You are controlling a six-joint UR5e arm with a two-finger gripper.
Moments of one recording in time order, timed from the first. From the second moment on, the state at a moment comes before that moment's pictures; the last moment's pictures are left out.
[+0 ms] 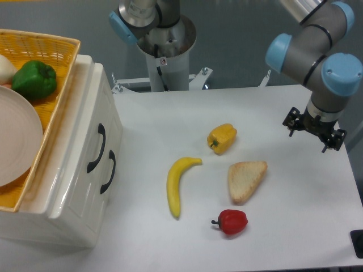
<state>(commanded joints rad) 2.82 -1.95 -1.53 -1.16 1.62 1.33</state>
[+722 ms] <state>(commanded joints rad) 2.63 -1.85 -1.54 -1.37 1.49 0.79</state>
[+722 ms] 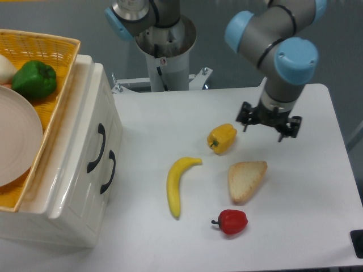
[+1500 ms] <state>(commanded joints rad) 2.47 -1.78 -1.48 -1.58 1.37 0.62</state>
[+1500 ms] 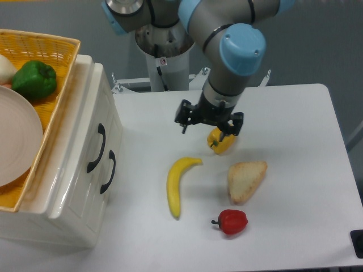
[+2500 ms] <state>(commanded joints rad) 2.33 -1.83 -1.46 -1.52 1.27 0.39</state>
